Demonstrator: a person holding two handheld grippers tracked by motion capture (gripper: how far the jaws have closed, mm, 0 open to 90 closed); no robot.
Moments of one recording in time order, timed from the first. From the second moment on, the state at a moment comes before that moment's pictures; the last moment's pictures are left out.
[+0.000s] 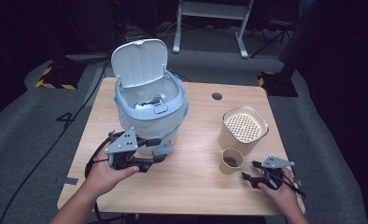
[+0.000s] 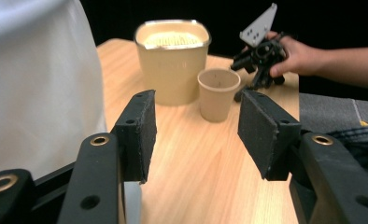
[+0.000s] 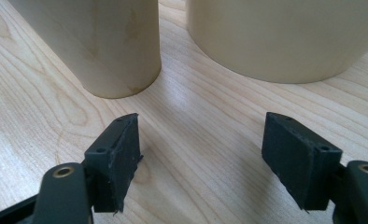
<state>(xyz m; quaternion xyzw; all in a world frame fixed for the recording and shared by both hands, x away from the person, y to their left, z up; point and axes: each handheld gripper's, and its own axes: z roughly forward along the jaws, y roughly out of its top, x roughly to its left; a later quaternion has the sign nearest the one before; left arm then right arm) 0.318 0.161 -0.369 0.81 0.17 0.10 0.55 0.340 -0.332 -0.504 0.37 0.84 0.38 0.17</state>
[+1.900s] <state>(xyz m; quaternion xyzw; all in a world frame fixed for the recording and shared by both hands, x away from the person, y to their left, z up) 0.332 0.151 -0.503 0.88 0.29 0.11 0.37 0.357 -0.279 -0.493 0.26 0.83 0.48 0.13</state>
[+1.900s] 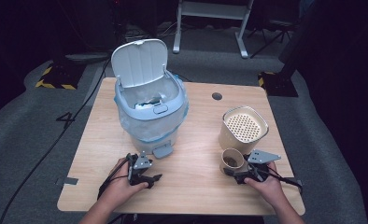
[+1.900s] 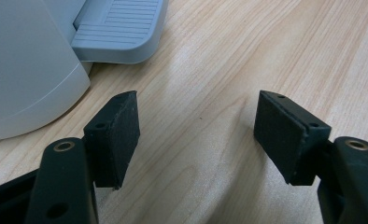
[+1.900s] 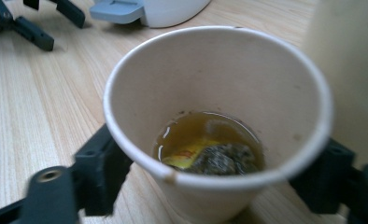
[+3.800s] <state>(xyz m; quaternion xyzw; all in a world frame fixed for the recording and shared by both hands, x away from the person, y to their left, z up) 0.332 0.150 -0.503 0.88 0.29 0.11 0.37 0.365 -0.304 -0.346 0.22 0.83 0.49 0.13</state>
